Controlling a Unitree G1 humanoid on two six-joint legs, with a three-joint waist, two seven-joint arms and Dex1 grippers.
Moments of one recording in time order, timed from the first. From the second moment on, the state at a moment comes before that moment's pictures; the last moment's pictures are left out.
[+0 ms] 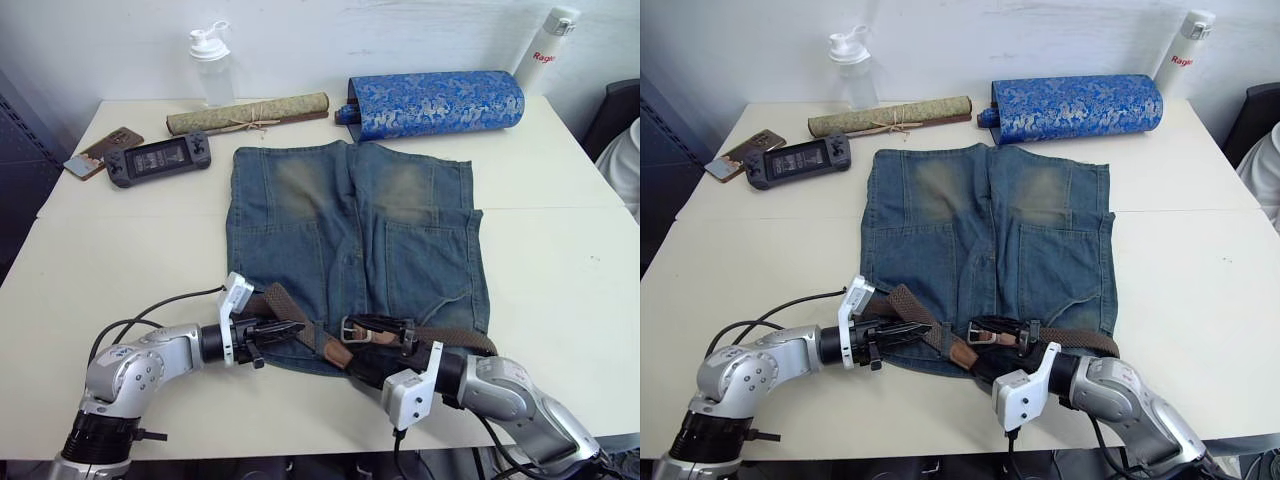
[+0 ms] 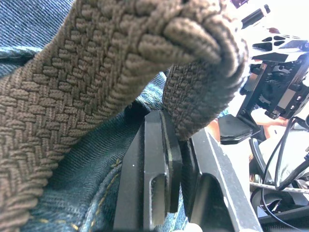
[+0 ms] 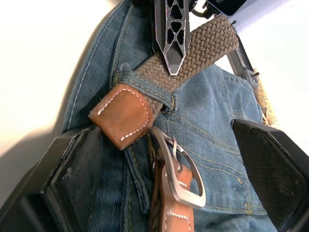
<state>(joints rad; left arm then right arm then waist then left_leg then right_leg) -0.17 0.56 0.03 -0.26 -0.89 1.00 -0.64 0.02 -0.66 0.30 -0.33 -0.41 -0.50 0.55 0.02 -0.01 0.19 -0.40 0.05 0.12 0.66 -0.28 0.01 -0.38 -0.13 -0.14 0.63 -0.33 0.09</state>
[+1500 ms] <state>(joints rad) -0.19 0.52 0.02 -0.26 -0.86 1.02 -0.63 0.06 -0.68 0.27 -0.32 -0.41 -0.50 0.54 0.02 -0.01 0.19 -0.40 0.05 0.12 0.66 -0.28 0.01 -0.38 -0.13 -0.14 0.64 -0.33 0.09</state>
